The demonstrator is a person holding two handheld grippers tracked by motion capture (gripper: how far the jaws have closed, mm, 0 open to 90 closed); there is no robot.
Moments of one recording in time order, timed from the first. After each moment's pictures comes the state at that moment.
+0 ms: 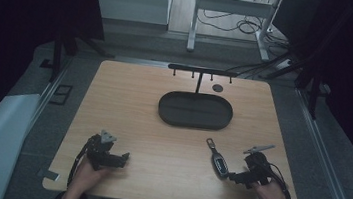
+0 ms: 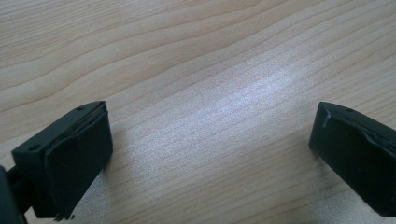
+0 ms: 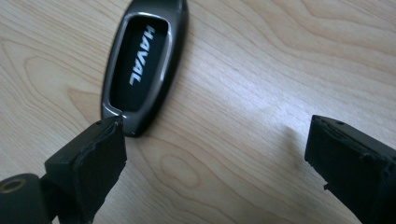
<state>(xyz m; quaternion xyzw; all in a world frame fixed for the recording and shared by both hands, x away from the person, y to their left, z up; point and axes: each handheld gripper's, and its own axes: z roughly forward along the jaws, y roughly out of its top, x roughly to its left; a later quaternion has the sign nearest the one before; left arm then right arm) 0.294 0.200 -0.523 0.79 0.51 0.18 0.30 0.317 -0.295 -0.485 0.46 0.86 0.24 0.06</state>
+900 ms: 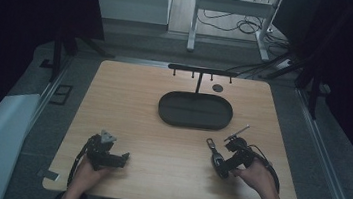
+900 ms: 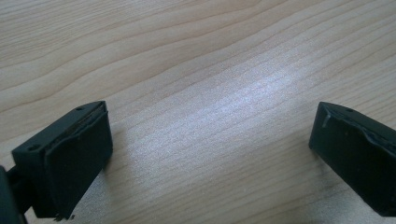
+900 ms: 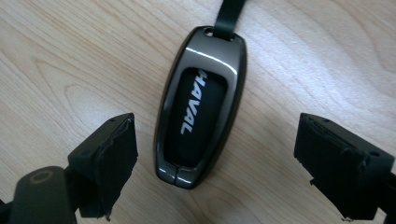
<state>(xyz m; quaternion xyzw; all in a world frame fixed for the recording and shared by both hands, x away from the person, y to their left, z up) 0.294 0.200 -0.523 0.79 0.51 0.18 0.30 0.354 -0.238 -0.468 0.44 0.89 0.13 0.00</state>
